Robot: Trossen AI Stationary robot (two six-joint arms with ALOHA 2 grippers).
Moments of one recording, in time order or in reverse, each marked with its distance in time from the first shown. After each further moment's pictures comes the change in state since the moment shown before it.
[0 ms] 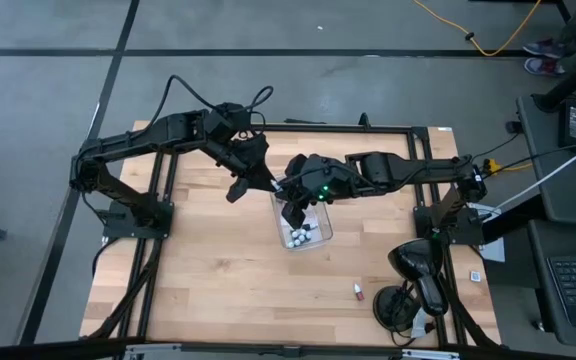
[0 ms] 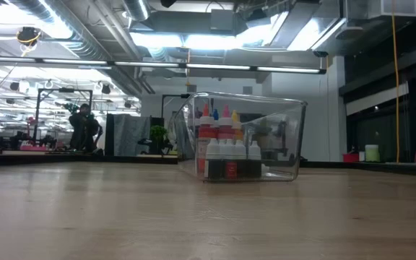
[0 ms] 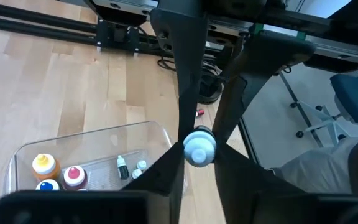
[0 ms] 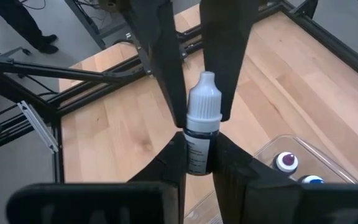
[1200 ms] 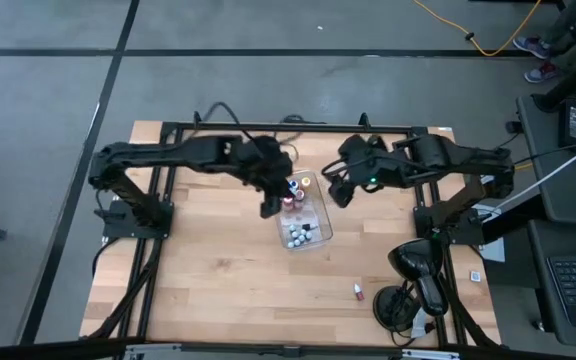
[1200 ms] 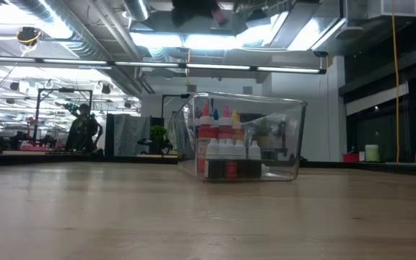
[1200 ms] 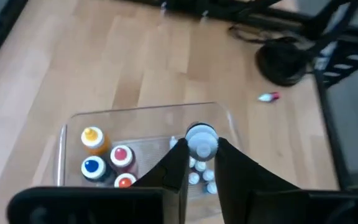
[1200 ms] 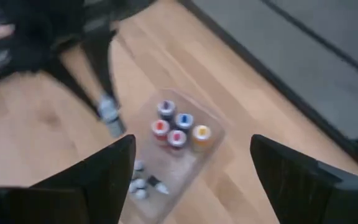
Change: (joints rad) left arm -0.129 0.150 0.000 0.031 -0.377 -0.063; right arm 0.008 -0.201 0.000 -0.468 0.250 0.130
